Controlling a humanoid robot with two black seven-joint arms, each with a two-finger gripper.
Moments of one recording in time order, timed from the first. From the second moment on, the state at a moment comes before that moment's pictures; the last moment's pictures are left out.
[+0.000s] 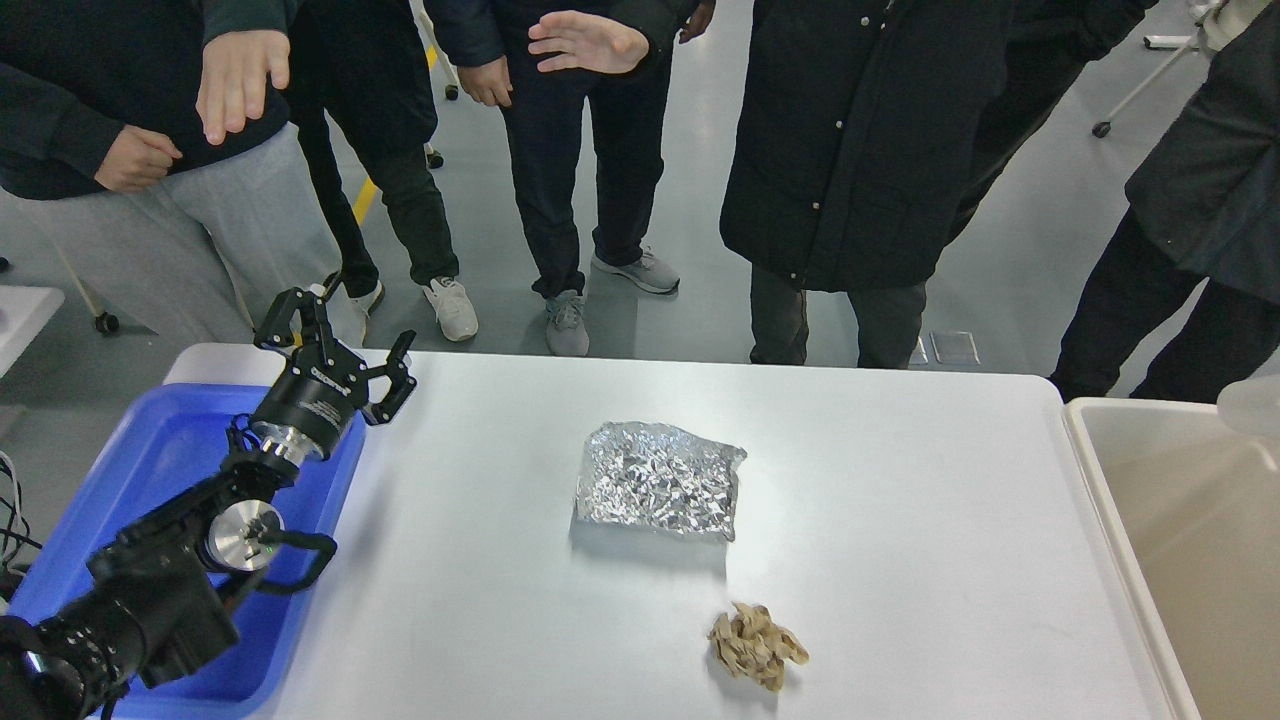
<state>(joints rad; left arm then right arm) -0.64 0.30 -0.66 -0.46 0.07 -0.60 -0.60 1.12 -1.10 -0.32 0.86 -0.03 0.20 -0.12</state>
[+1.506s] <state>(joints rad) -0.64 0.30 -0.66 -0.46 0.07 -0.60 -0.60 0.56 -0.46 0.22 -0.06 0.17 0.13 -0.12</state>
